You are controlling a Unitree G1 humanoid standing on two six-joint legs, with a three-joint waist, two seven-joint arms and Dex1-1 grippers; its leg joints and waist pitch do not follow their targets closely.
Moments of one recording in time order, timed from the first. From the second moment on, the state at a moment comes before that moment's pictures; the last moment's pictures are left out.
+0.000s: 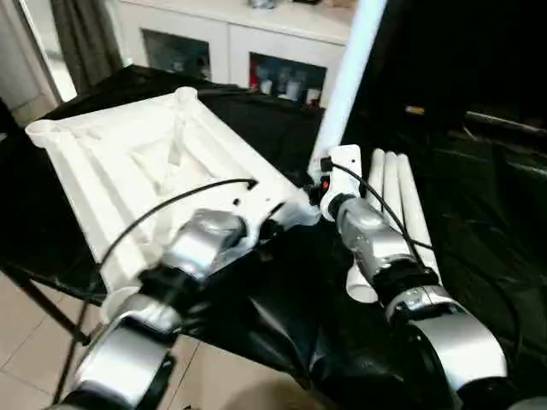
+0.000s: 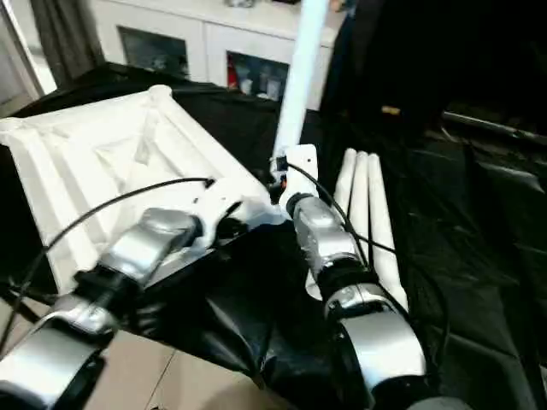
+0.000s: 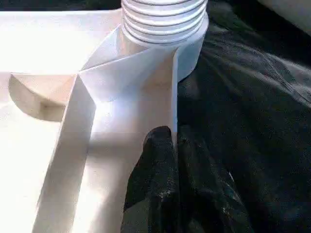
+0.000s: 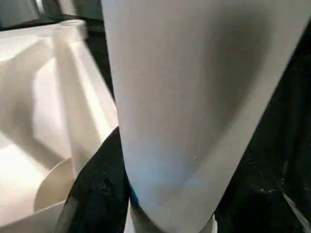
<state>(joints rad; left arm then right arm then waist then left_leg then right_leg) -0.76 0.14 -0.29 0.70 0.07 0.46 -0.59 -0.86 0.01 -0.04 1.06 0.14 -0.01 0.08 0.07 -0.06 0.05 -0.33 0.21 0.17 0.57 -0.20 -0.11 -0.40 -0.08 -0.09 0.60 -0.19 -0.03</state>
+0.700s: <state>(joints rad) -0.80 0.11 -0.27 0.77 0.07 0.44 -0.56 -0.90 0.04 -0.08 1.14 0.11 -0.07 0.02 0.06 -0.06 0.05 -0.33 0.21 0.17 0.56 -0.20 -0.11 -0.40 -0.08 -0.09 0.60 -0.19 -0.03</state>
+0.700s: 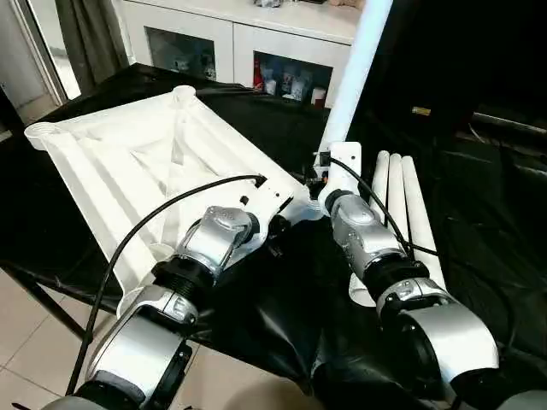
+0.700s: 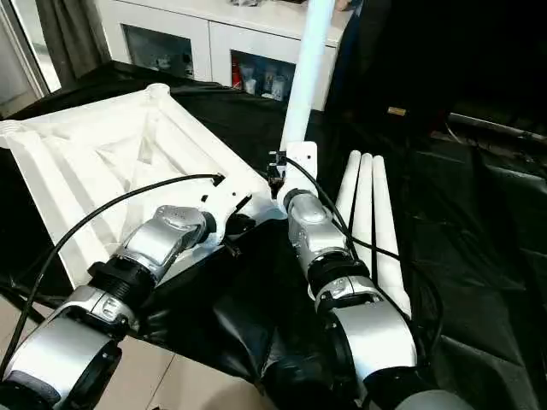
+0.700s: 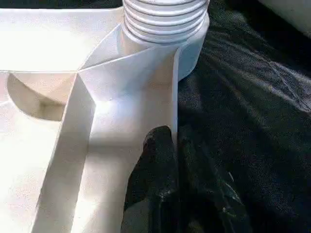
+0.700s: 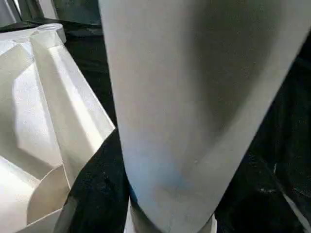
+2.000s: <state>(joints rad) -0.82 0.11 -0.26 0.80 0.07 0.41 -0.55 -0.87 0.06 -0.10 1.21 0.10 -0.05 0.06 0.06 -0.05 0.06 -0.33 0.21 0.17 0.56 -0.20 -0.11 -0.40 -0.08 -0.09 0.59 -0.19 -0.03</state>
